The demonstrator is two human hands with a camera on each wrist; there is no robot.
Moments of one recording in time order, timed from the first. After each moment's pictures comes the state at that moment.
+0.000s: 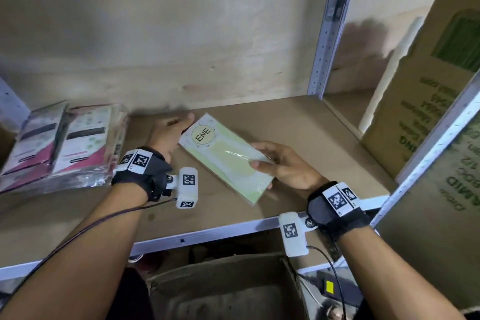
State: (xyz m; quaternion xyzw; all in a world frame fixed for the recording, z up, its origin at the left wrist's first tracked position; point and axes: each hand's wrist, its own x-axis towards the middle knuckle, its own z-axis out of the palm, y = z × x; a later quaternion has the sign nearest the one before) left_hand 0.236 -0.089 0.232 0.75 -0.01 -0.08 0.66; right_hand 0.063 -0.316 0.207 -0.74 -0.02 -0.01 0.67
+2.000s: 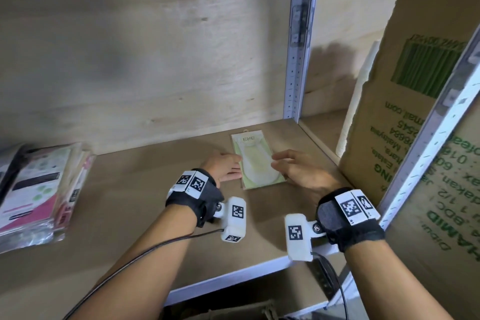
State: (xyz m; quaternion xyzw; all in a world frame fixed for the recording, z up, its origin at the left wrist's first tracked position) left_hand 0.203 -0.264 0.224 0.74 -0.04 -0.29 0.60; right_hand 0.078 -0.420 0.226 -0.76 0.25 -0.07 0.60
